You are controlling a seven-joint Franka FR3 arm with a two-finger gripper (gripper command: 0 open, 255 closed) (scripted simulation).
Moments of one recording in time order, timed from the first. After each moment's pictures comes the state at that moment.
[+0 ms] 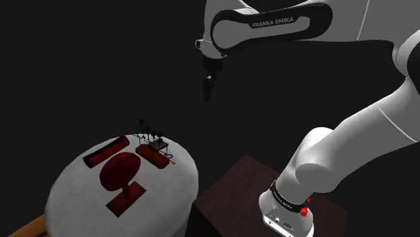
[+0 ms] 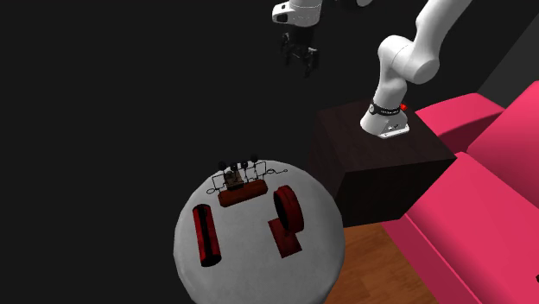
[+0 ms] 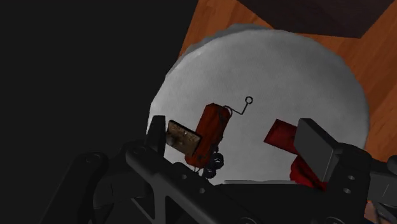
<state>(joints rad) 0.12 -0.37 0.03 -2.28 -0.10 1.90 -0.36</state>
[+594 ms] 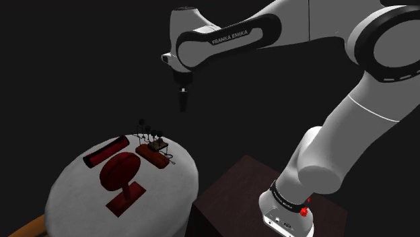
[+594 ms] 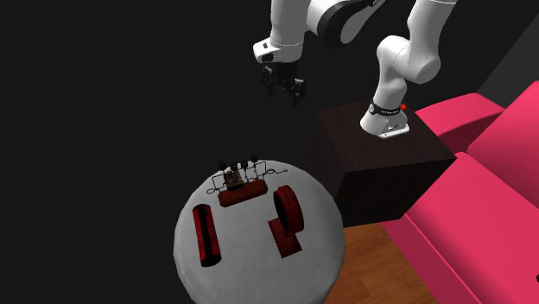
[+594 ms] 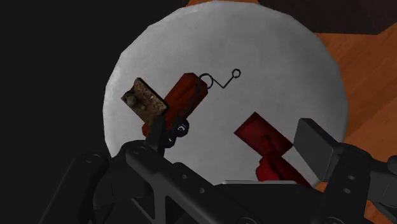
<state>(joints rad) 0.20 -0.09 0.08 -2.15 -0.10 2.04 -0.54</state>
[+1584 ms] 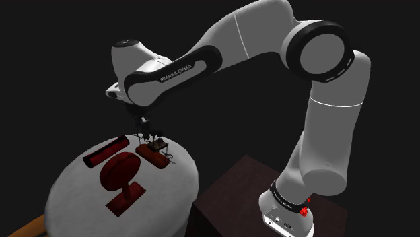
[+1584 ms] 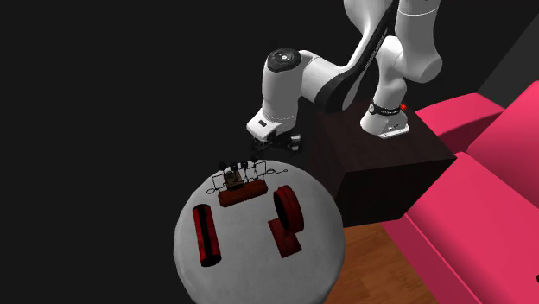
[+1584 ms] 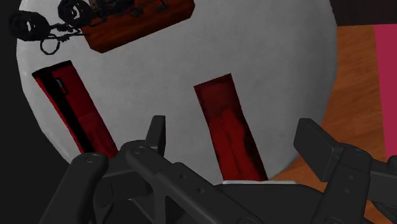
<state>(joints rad) 0.33 0.32 0.20 -1.88 -0.18 2.16 -0.78</state>
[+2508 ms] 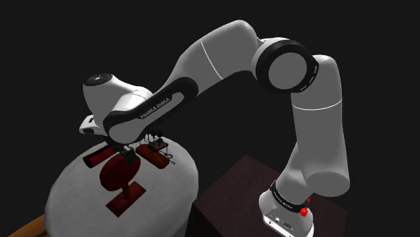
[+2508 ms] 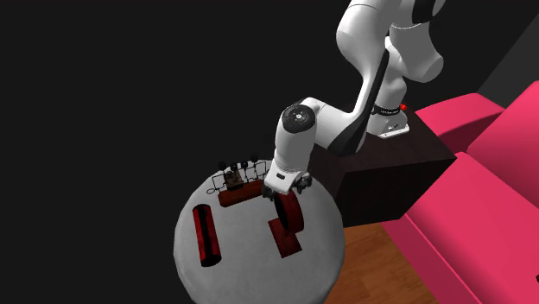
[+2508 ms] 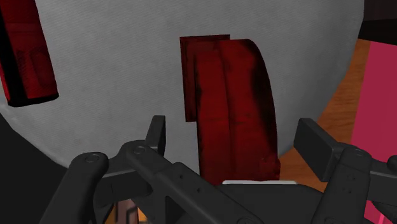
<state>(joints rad) 0.42 0.54 0.25 -1.77 -0.26 2.25 -0.89</state>
